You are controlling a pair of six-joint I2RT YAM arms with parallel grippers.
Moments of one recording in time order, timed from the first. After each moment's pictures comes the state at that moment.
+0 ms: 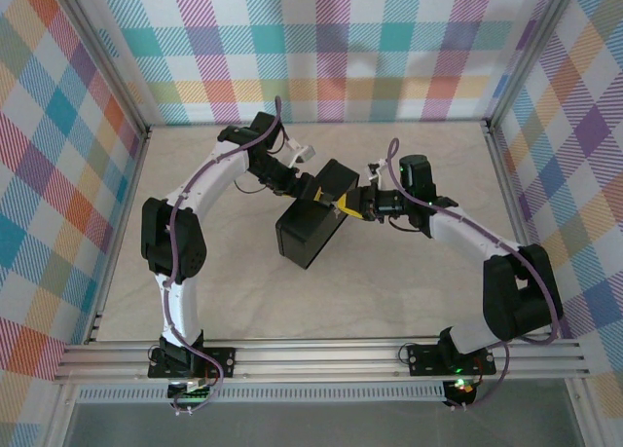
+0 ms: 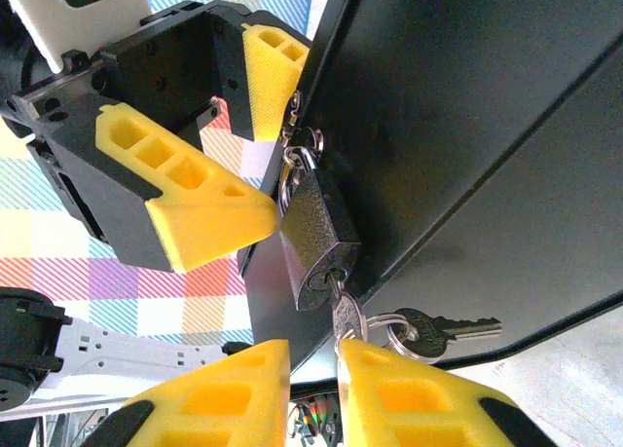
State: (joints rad) left arm -0.40 1.99 1.85 -1.13 0.74 0.07; right arm 0.34 1.49 0.92 -0.01 -0.97 0.81
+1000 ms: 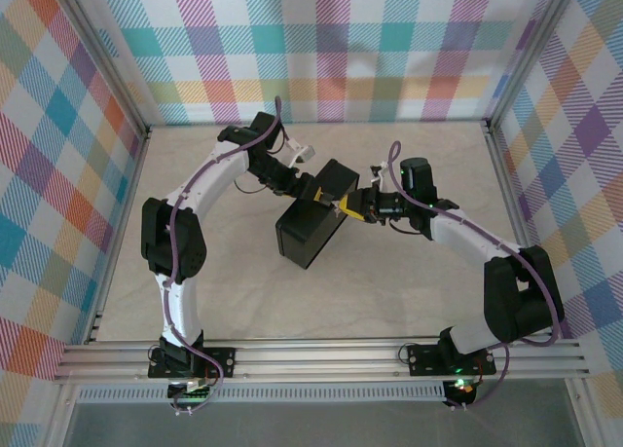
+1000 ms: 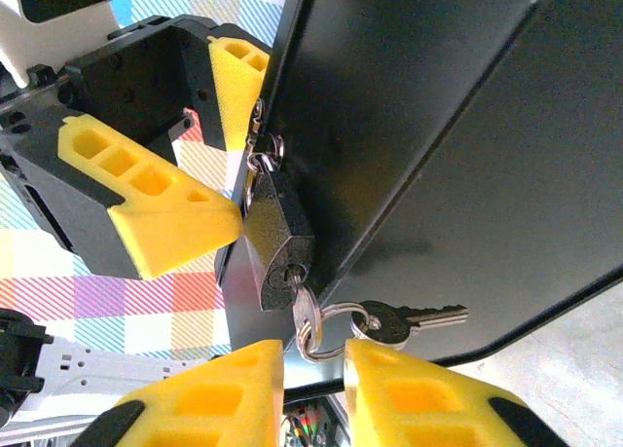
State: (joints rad) left arm -0.40 1.99 1.85 -1.13 0.74 0.07; right arm 0.34 1.47 0.90 -0.01 -0.93 0.82
